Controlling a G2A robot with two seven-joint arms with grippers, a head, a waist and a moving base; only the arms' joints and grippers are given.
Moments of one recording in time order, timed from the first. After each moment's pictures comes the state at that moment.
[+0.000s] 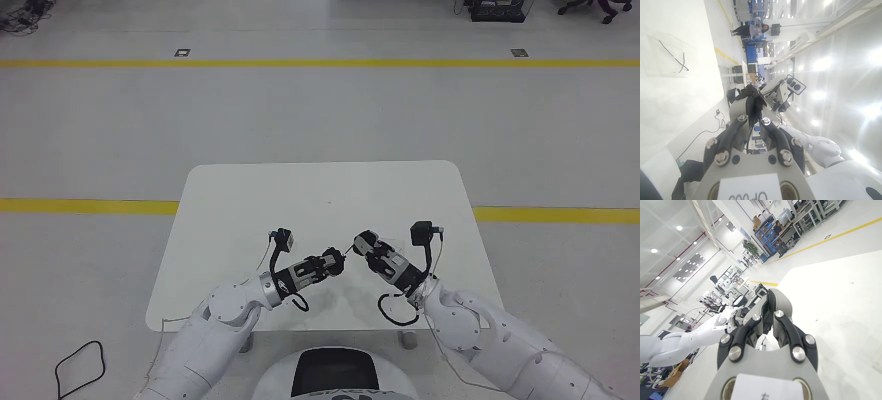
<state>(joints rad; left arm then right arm) 1.50 -1.24 -1.08 -1.42 -0.31 -0.34 -0.72 -1.40 -0.82 0.69 -1.71 -0.26 -0.34 -0.23</state>
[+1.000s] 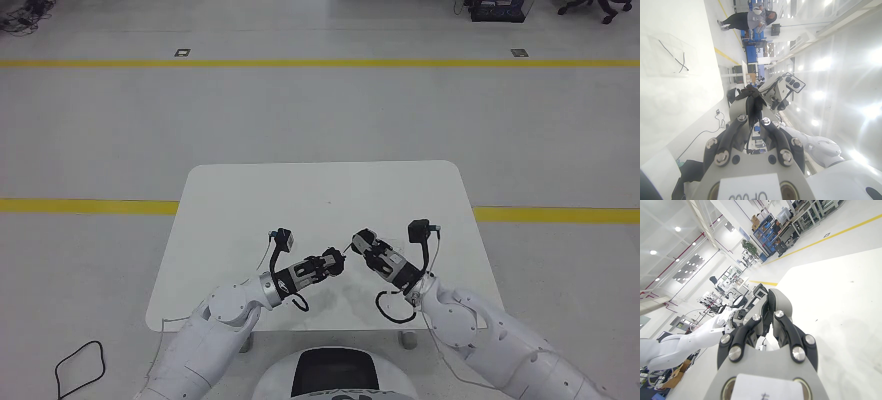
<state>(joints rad) 1.50 -1.24 -1.08 -1.42 -0.31 -0.34 -0.72 -1.41 -0.86 0.73 -1.69 -0.27 -0.34 -0.20</state>
